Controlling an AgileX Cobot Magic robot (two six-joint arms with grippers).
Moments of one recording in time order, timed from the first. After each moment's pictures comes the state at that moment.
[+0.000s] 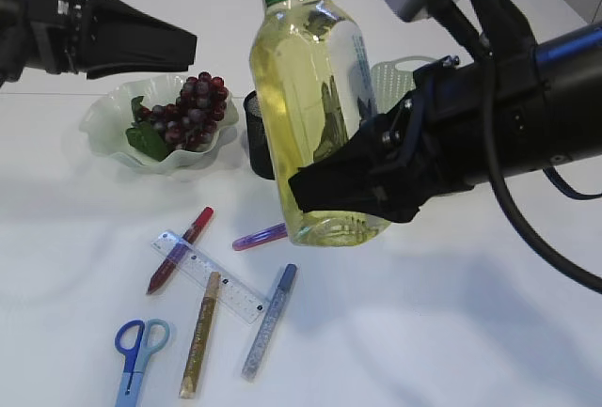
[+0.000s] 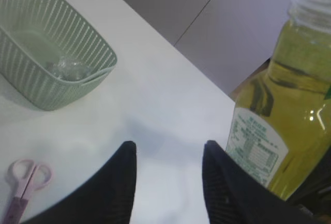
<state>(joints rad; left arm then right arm) -0.06 1.62 -1.13 -1.40 1.17 1.26 0.47 1.31 -0.92 1.04 0.67 -1.07</state>
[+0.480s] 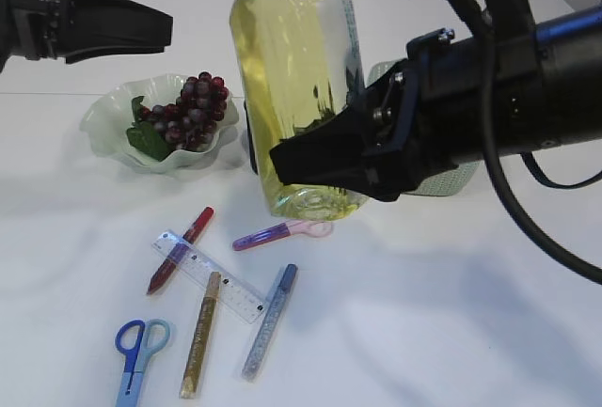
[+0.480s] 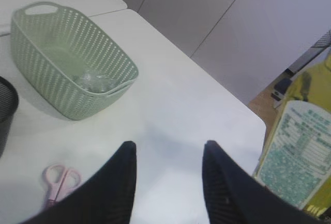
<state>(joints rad) -0.01 1.61 -1.13 -1.43 1.15 1.31 0.47 1.31 -0.92 1.22 0.66 -1.30</state>
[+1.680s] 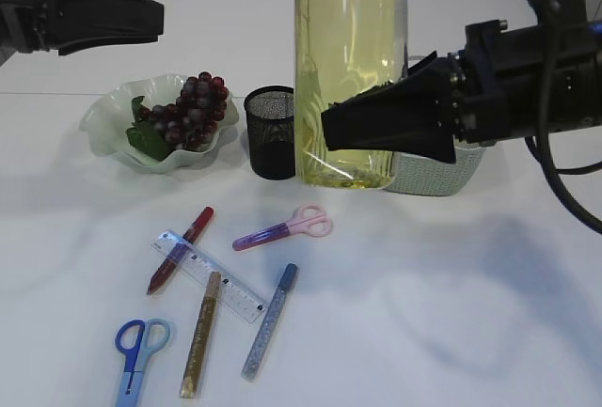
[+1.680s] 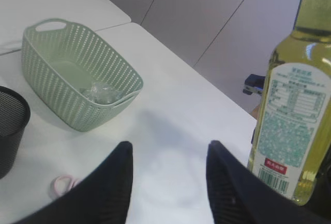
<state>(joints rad) 0.03 1.61 -1.13 -1.45 1.17 1.35 0.17 1.47 -0.91 1.52 1.14 -1.65</state>
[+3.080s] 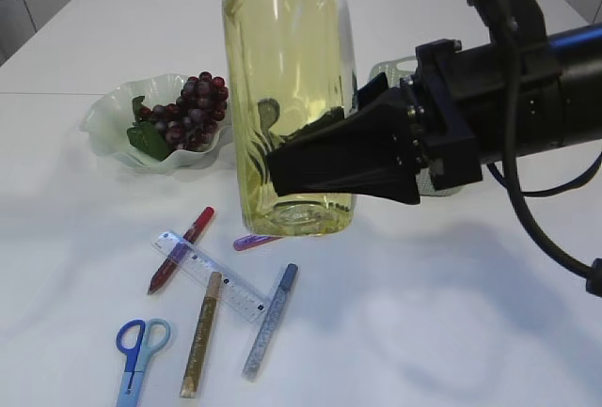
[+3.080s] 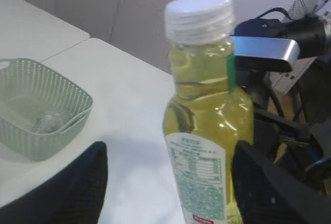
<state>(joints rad) -0.07 1.36 -1.13 -1.37 1.19 1.28 0.30 1.47 -0.91 1.51 1.15 -1.66</state>
